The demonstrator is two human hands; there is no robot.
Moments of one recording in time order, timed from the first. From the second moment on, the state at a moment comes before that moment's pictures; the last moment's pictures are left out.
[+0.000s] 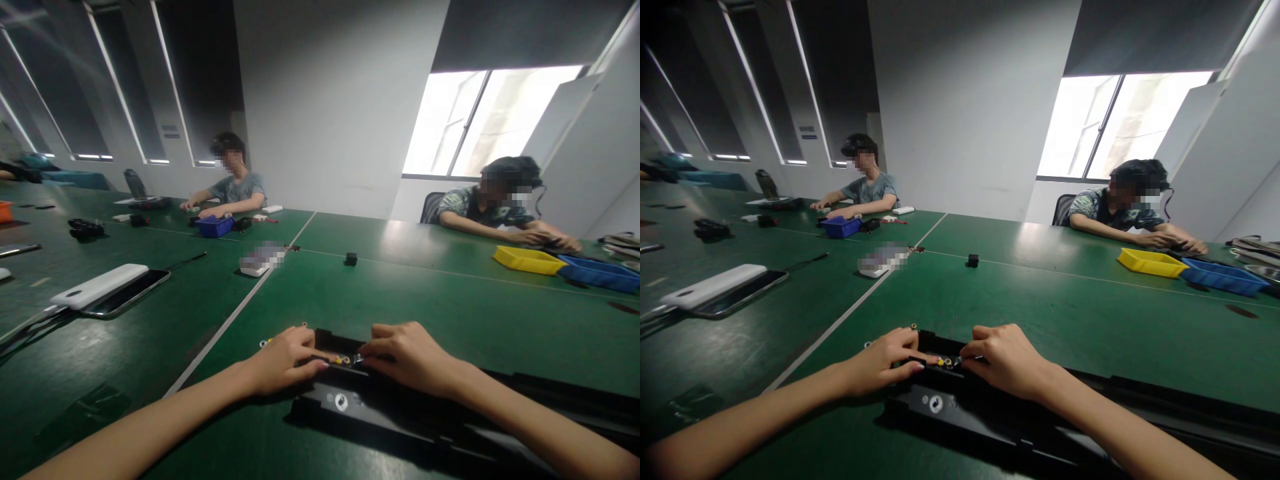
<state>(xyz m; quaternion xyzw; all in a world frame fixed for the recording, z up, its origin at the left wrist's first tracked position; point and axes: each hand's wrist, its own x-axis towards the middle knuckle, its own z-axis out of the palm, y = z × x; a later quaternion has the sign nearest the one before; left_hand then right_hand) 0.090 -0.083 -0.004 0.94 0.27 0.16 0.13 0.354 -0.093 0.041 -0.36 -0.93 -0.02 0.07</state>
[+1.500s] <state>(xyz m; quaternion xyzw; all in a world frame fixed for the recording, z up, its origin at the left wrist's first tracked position) 0.090 -0.083 -0.003 0.94 0.27 0.17 0.12 0.354 -0.096 0.040 -0.35 -0.93 -0.03 0.07</state>
